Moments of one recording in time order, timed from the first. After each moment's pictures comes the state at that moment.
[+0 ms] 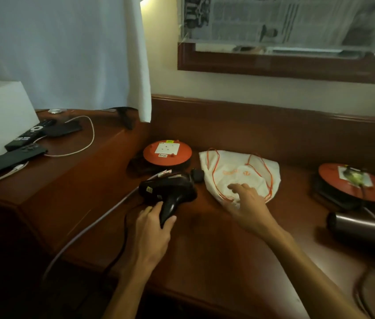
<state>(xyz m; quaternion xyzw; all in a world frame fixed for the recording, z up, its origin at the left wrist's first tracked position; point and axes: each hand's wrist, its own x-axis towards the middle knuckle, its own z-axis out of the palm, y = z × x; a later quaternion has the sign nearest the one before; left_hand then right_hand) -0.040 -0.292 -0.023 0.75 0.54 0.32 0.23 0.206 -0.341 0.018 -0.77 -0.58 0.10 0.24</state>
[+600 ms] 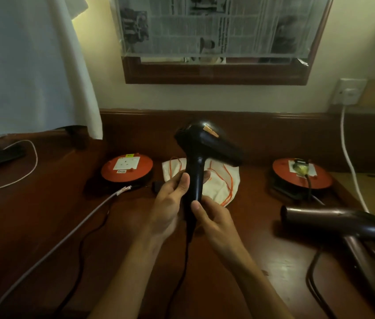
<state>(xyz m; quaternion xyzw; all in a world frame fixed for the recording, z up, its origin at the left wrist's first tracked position) 0.094 -0.293 0.058 0.56 0.15 0.34 0.74 0.189 -0.399 0.035 -0.55 -0.47 0.32 0.60</state>
